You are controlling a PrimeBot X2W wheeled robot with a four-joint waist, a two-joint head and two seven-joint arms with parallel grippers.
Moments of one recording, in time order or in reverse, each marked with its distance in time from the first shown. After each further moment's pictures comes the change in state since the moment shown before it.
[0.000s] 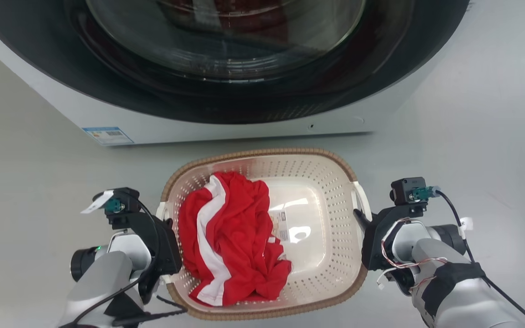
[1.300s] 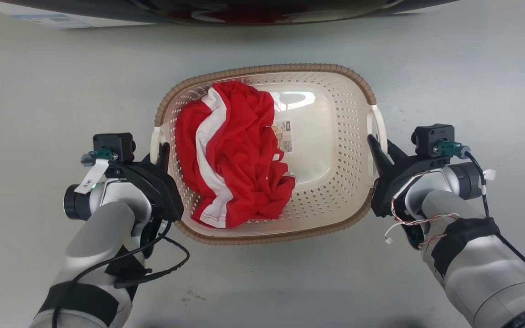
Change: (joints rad) left arm -0.155 -0.006 -0.022 -0.019 0.052 0.000 -0.246; right arm -0.150 -0.036 0.012 0.004 -0.061 -0.019 -0.256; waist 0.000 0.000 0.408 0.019
